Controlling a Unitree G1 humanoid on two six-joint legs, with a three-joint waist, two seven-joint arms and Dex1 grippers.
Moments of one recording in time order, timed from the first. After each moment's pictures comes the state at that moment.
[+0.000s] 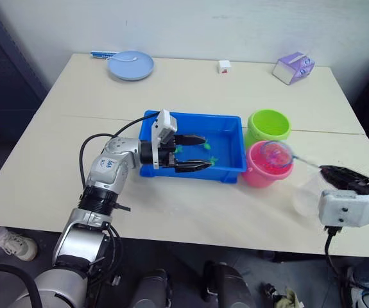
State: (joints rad) left arm -0.80 0.33 -0.12 0.33 -0.39 0.39 -1.12; right arm 0.39 -1.10 -0.66 -0.57 -0.42 -0.10 0.68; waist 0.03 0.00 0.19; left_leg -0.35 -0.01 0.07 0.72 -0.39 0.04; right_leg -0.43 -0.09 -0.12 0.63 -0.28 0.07
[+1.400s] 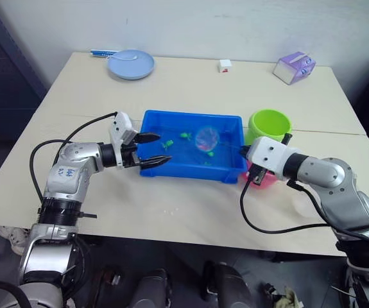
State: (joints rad) left arm -0.65 0.55 0.00 0.21 -0.34 0.42 -1.00; right arm -0.42 -0.76 0.12 -0.30 -0.12 0.36 0.78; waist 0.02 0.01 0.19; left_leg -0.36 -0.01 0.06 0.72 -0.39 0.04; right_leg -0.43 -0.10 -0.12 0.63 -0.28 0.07
